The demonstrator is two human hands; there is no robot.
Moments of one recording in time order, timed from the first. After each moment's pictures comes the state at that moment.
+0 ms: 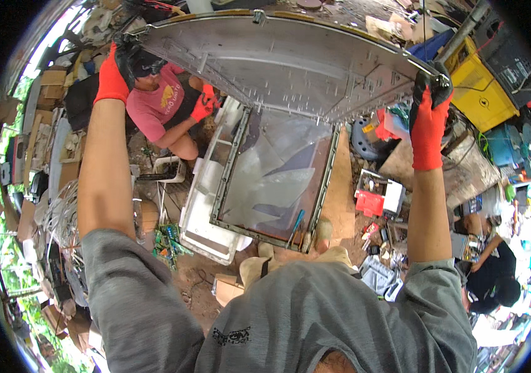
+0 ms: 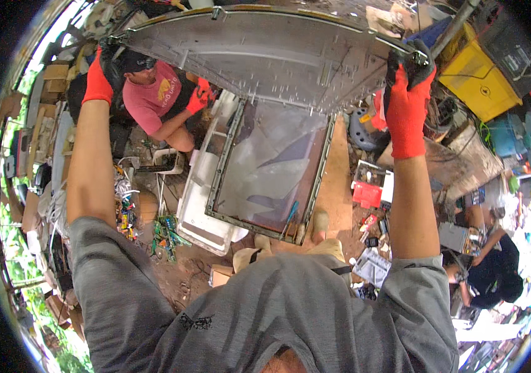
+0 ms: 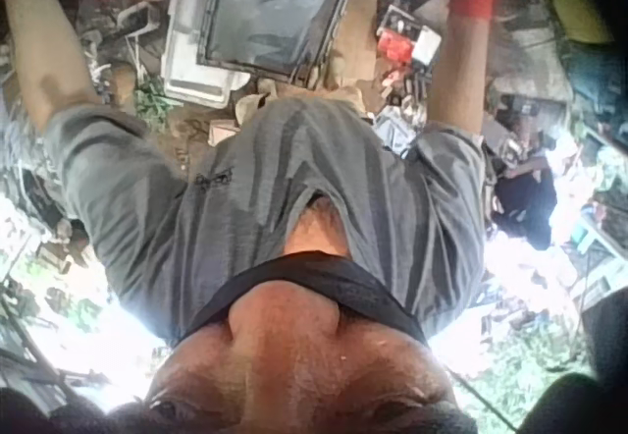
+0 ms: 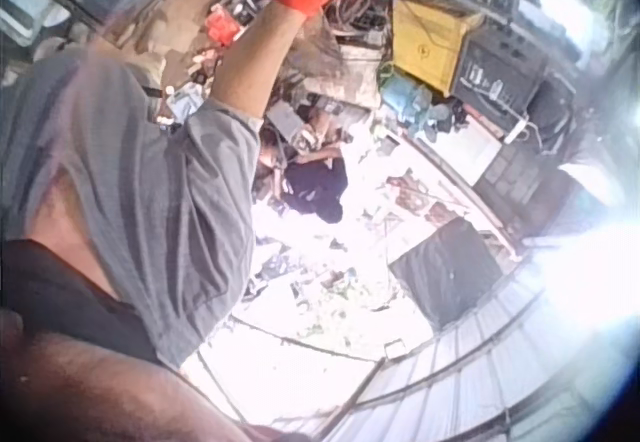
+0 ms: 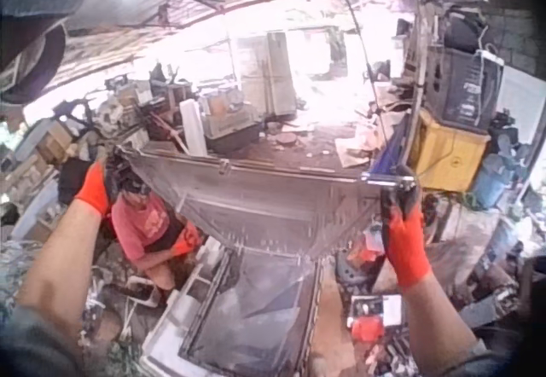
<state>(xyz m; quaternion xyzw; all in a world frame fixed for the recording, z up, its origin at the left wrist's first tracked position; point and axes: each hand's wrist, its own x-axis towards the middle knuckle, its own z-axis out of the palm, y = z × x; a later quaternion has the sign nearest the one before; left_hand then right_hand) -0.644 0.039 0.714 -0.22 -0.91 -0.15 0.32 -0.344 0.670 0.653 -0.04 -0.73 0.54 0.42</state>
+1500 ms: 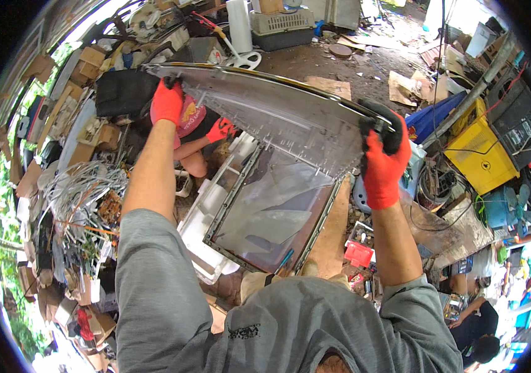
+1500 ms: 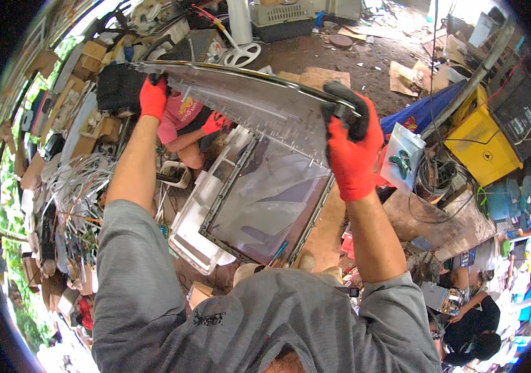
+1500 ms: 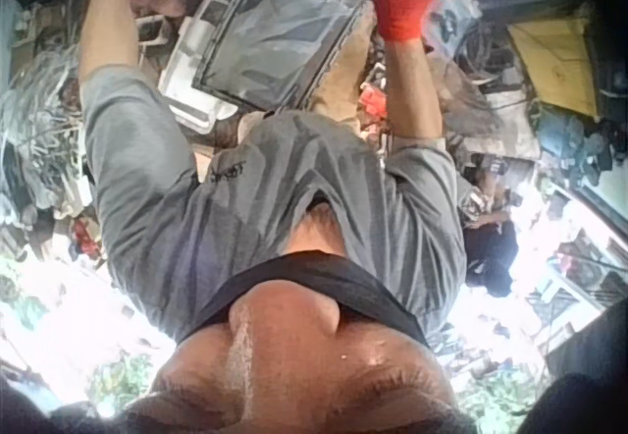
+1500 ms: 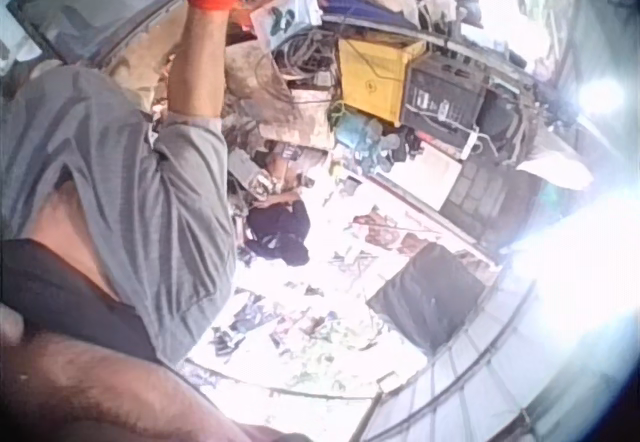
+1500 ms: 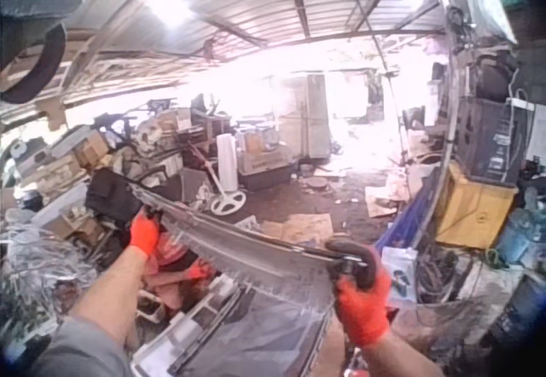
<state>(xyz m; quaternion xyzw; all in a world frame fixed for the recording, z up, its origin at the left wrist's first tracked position) -0.553 0.150 0.684 0.07 -0.88 -0.26 0.38 -0.355 0.604 0.712 0.15 -0.65 0.65 0.36</state>
